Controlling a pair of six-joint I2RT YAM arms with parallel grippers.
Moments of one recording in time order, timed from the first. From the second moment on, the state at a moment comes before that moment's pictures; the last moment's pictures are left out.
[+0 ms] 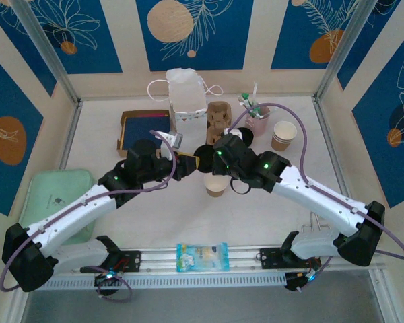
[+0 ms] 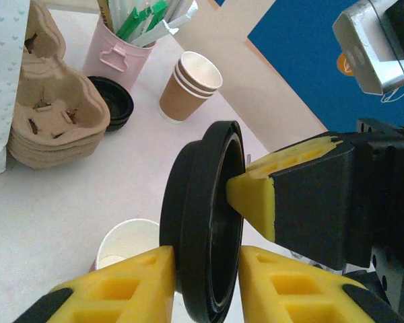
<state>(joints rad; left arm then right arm) -0.75 1.10 0.88 -0.11 0.29 -0.52 0.91 1.26 1.24 -0.80 0.33 0.73</state>
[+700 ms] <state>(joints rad) -0.76 1.11 0.88 -0.11 0.27 -0.50 0.94 1.25 1.23 -0.80 0.39 0.71</state>
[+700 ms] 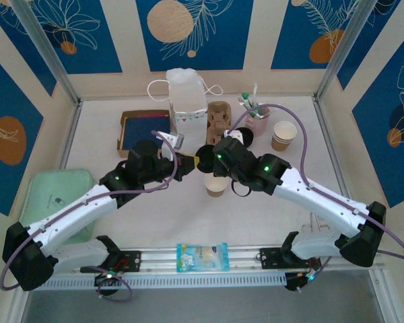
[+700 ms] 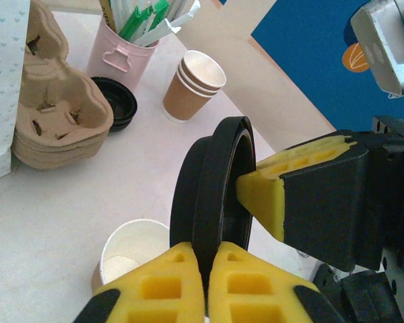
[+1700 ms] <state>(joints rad) -0.86 1.05 0.89 -0.26 -0.09 -0.28 0.70 1.03 1.20 -0.81 0.12 0.82</state>
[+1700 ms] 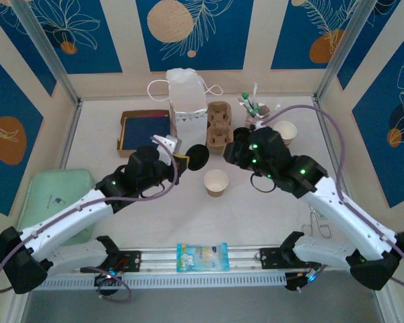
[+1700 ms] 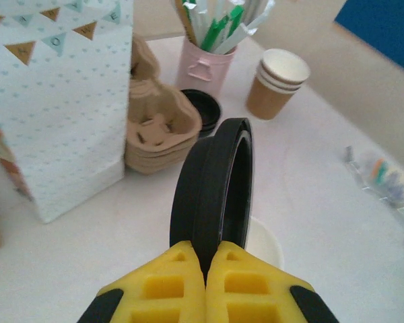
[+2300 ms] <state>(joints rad) -1.37 1.27 0.85 0.19 -0.93 0.60 0.33 0.94 1.05 -0.66 -0.58 0.98</state>
